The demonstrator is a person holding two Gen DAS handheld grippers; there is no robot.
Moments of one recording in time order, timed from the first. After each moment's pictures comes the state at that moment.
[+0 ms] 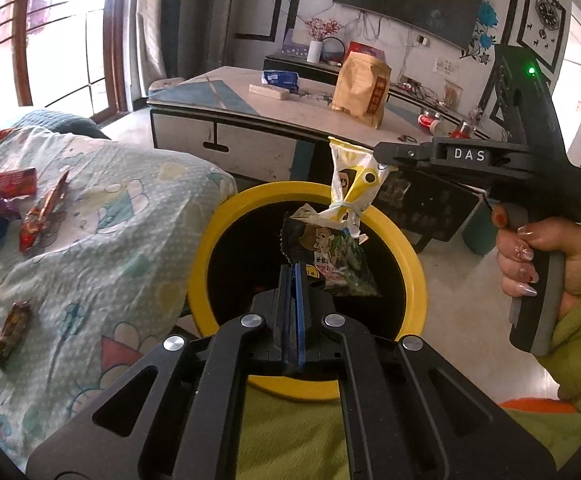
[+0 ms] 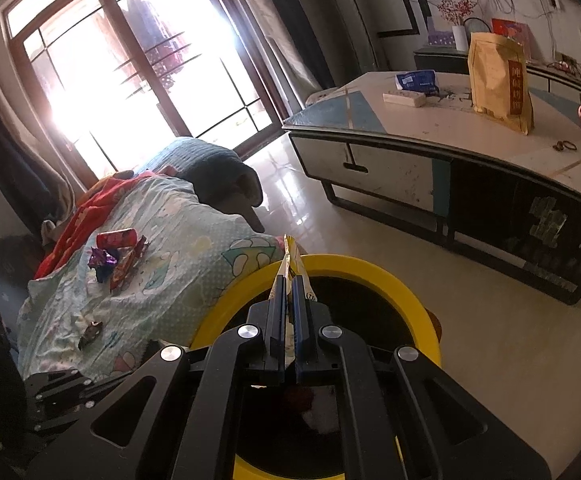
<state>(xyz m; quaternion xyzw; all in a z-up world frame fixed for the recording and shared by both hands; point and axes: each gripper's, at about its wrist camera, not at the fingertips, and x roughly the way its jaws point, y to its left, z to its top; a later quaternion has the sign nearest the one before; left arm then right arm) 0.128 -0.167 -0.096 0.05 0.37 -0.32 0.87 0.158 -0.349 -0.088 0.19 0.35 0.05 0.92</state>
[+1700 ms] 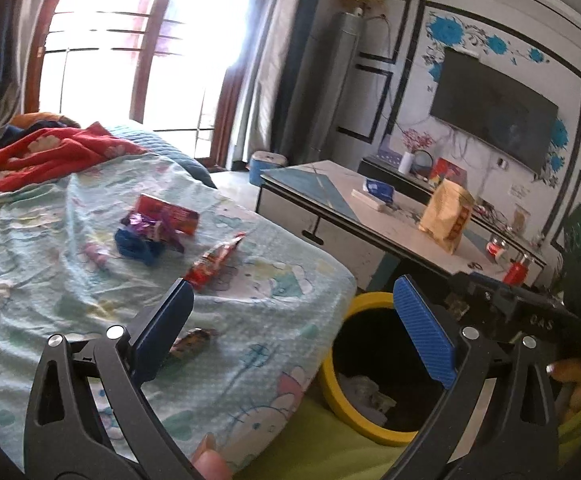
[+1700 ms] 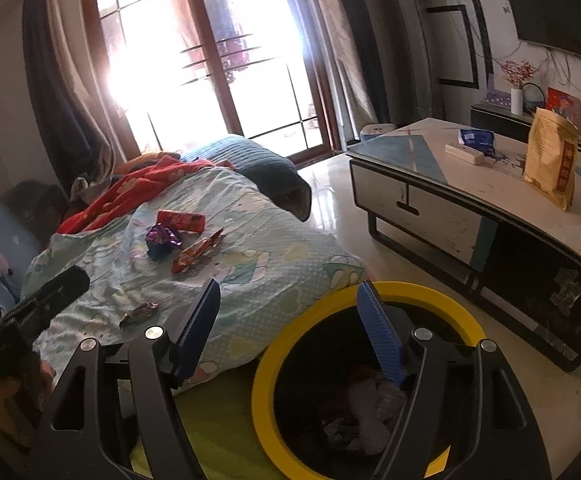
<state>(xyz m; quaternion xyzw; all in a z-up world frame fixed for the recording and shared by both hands) 0.117 -0.029 -0.036 -0.09 0.24 -0.16 0.95 0.139 -0.245 -0.043 0.09 0.30 0.12 0.94</state>
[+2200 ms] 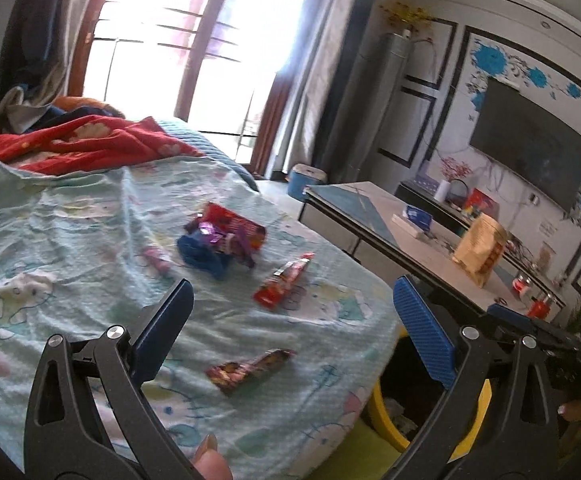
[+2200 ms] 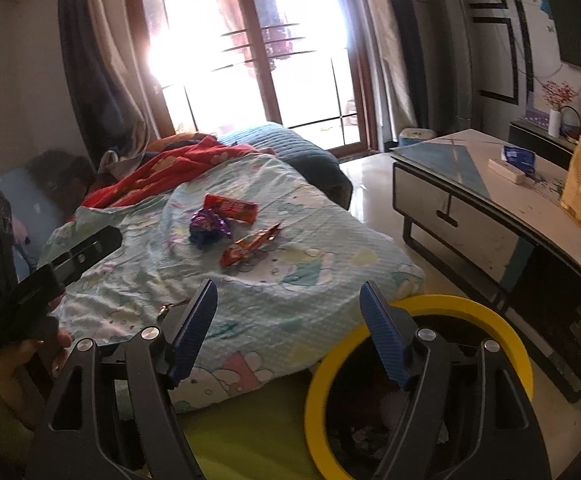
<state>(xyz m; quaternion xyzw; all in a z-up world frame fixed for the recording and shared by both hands) 0.130 0.034 -0.036 -0.13 0.24 -0.09 0.96 0.151 -0.183 -0.036 0.05 0.30 0.18 0.93</state>
